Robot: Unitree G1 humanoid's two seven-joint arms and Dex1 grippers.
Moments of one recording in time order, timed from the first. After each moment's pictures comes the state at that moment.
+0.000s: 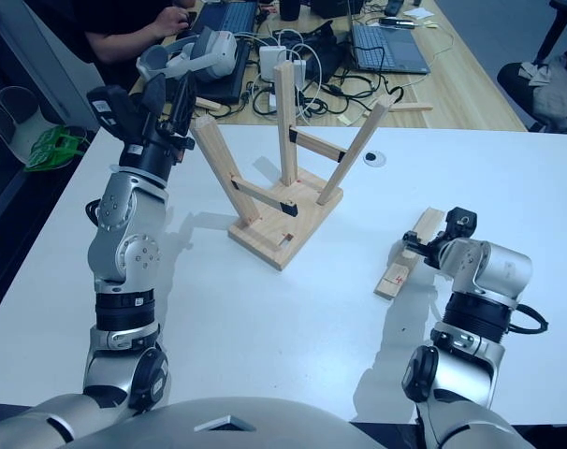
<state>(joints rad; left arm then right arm) -0.44 0.05 0.10 -0.13 -0.36 0.21 -0.16 -0.41 -0.37 -0.47 0.17 0.16 1.27 0.05</state>
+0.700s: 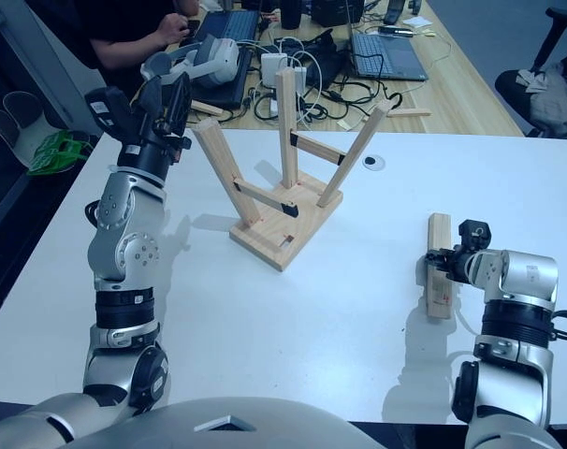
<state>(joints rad) -0.45 0.05 0.12 -0.10 -0.36 0.20 -0.15 -0.32 -0.61 -0.30 0.31 0.20 1.17 0.29</state>
